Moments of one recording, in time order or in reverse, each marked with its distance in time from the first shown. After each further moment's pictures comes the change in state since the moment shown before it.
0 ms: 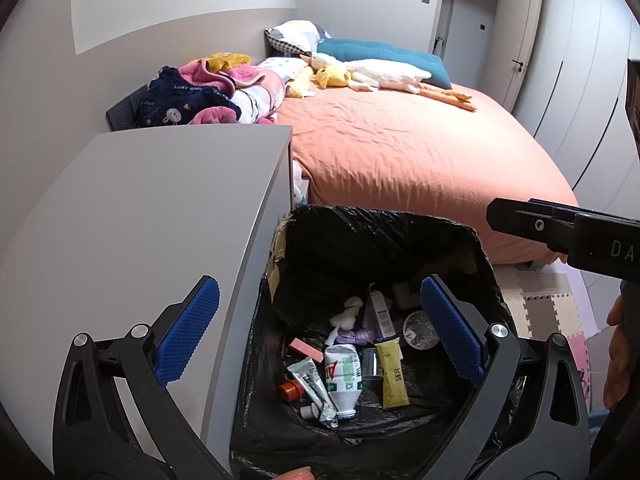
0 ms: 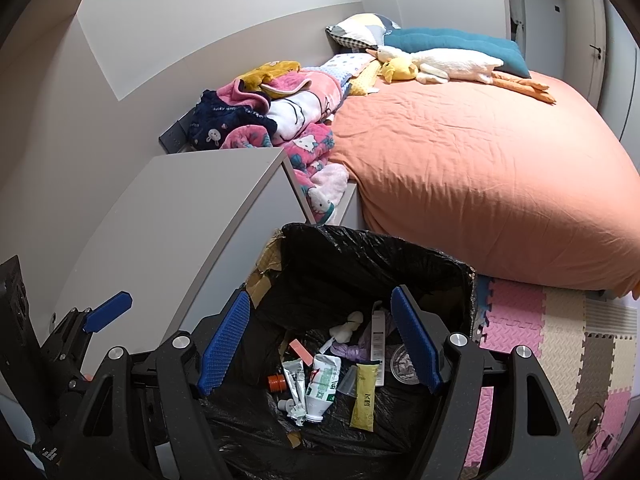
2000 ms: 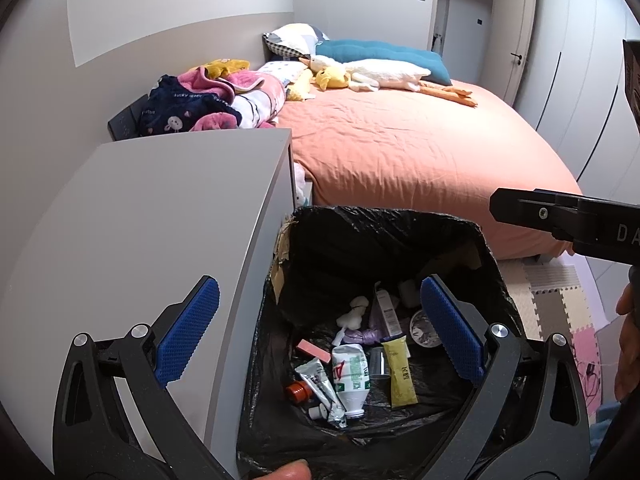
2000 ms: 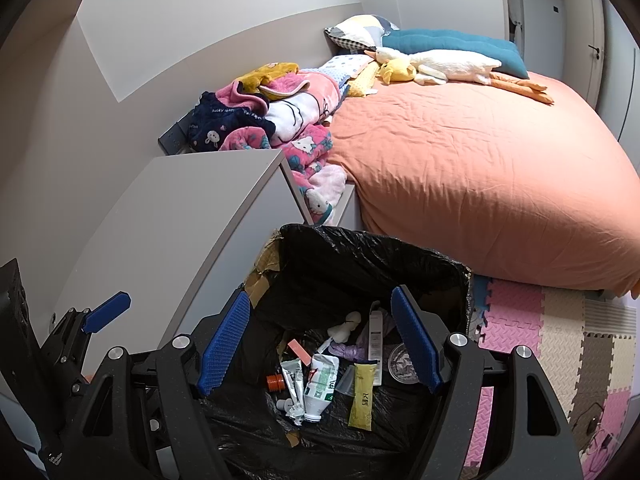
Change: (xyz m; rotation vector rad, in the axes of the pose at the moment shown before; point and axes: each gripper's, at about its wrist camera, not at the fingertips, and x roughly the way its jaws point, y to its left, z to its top) left arm -0.004 -0.008 -0.002 0.035 -0.008 0.024; right arm -0.003 -0.003 0.002 -0.004 0.001 -0.004
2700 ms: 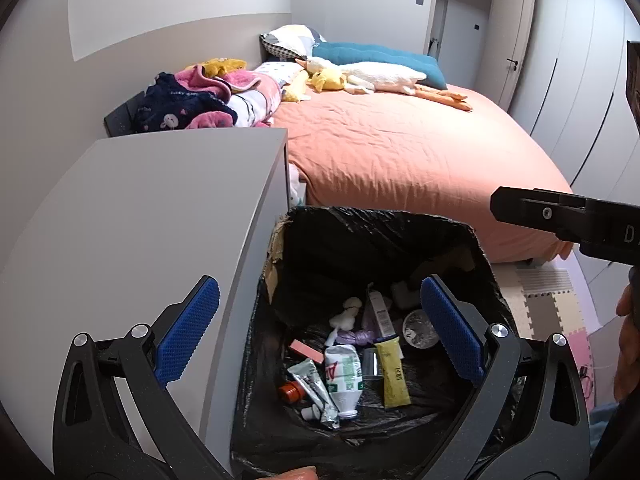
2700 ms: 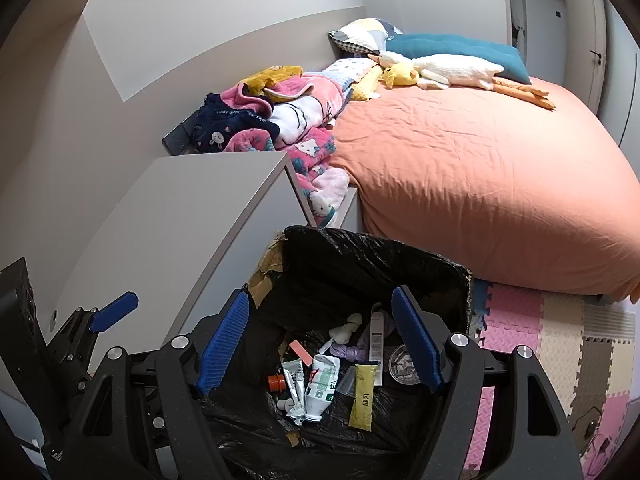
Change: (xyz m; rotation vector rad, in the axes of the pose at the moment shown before) left arm 0.000 0.003 -0.003 -0.022 -0.007 -0.035; right arm -0.009 0.003 0.002 -0.014 -0.008 0.002
